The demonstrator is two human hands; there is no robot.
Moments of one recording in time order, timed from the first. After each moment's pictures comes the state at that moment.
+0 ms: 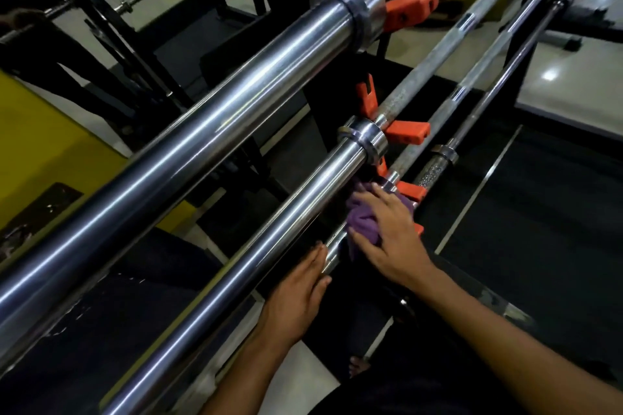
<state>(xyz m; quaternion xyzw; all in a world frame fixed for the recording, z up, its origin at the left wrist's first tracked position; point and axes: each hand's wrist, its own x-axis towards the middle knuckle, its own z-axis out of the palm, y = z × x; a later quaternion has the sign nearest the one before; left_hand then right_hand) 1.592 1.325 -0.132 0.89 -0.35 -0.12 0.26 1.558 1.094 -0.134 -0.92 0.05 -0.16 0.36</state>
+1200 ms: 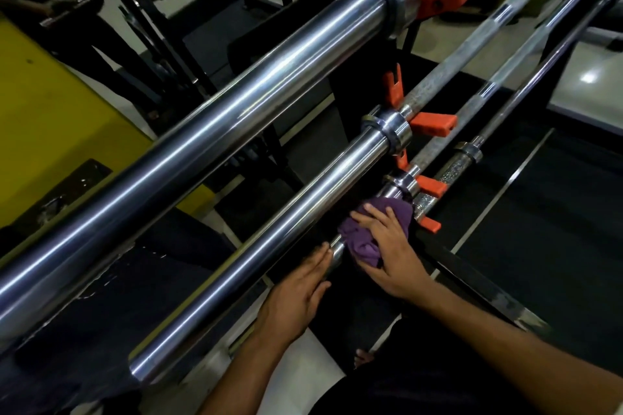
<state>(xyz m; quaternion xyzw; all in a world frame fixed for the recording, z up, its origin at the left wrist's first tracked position) 1.578 1.357 -0.140 0.89 -0.36 -0.10 0.25 1.544 1.115 -0.169 -0.90 -0.07 -0.13 0.41</state>
